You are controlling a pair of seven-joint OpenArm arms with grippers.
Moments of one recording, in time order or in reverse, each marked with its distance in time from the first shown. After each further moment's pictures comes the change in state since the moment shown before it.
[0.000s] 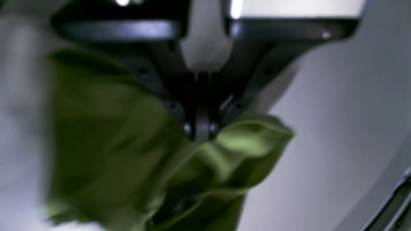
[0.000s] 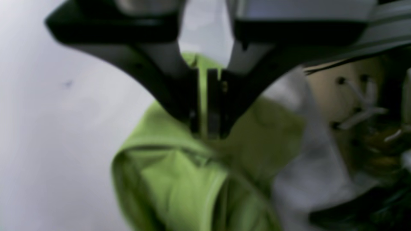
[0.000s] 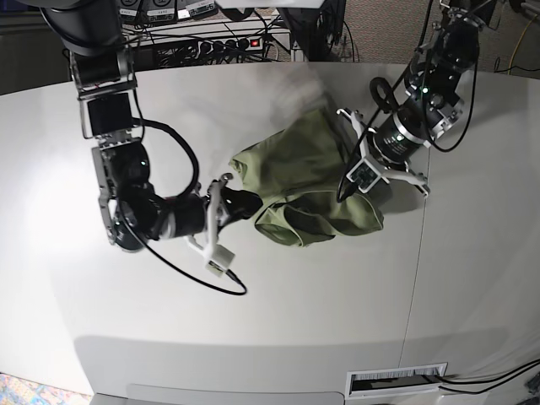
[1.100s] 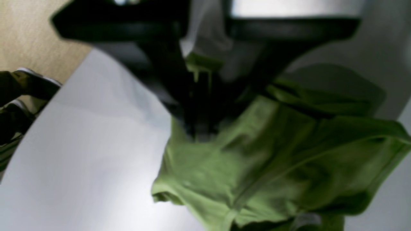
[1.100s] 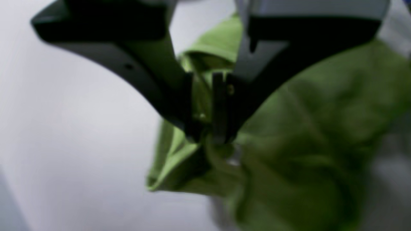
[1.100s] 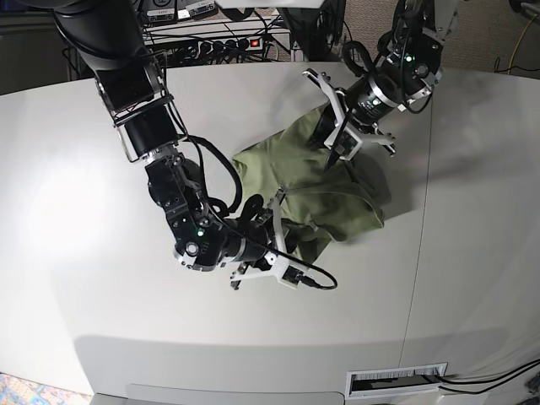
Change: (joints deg) left arm 8.2 7.6 -0.2 0.3 -6.6 -2.9 -1.7; right arm 5.4 -7.1 -14.4 0.0 -39.5 0.1 22.6
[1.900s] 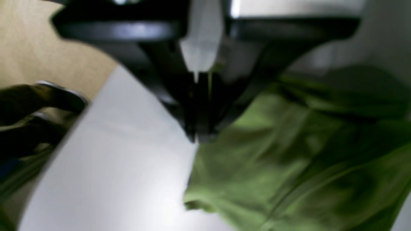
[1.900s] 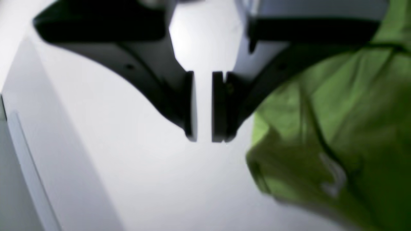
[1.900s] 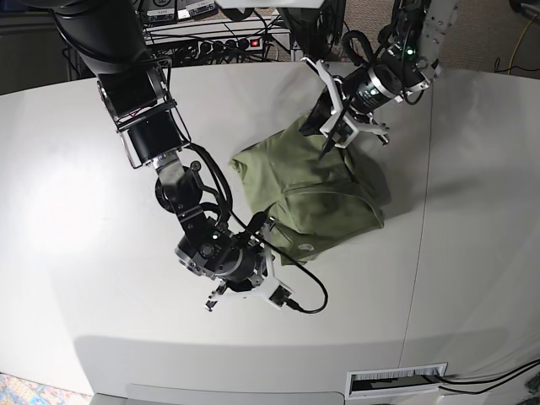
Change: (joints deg) left arm 1.9 0.0 -0.1 0.0 -3.2 -6.1 -0.9; right arm 1.4 -1.3 0.2 -1.8 -20.9 -11.5 2.6
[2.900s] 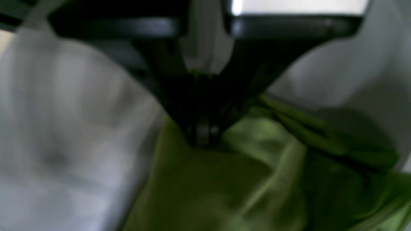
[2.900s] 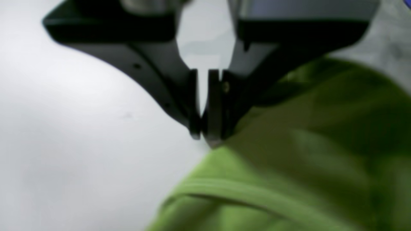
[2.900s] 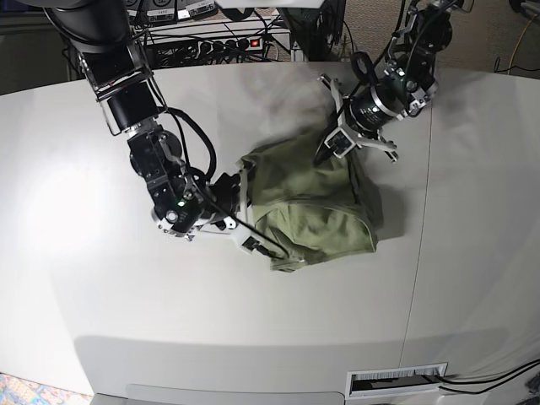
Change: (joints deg) left arm -6.6 -0.2 0.0 -13.9 18.8 0.7 -6.9; right arm -9.8 7.3 0.3 3.4 23.9 -0.2 -13.6
